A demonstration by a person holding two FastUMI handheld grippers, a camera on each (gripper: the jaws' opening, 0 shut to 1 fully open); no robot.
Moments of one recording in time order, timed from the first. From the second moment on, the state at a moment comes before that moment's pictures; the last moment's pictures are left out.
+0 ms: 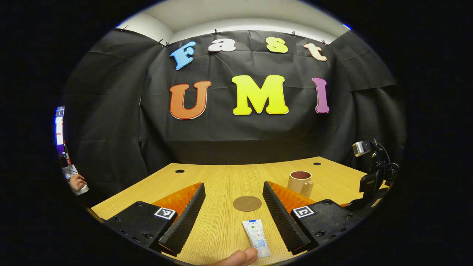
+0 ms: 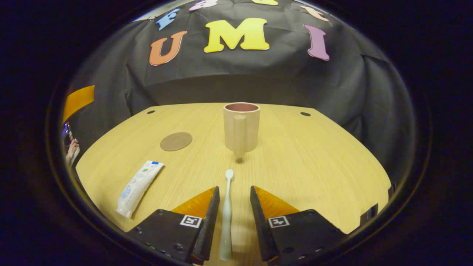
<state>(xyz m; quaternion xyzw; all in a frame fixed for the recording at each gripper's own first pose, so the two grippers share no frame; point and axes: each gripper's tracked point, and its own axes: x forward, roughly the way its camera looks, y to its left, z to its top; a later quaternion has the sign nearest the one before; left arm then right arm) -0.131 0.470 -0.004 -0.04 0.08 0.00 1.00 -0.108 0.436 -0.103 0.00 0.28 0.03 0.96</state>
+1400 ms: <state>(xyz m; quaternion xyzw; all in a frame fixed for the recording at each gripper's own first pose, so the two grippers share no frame) -0.170 0.412 -0.160 -0.06 0.37 -0.05 0.93 -0.132 0.421 -0.047 0.06 0.22 0.06 0.97</state>
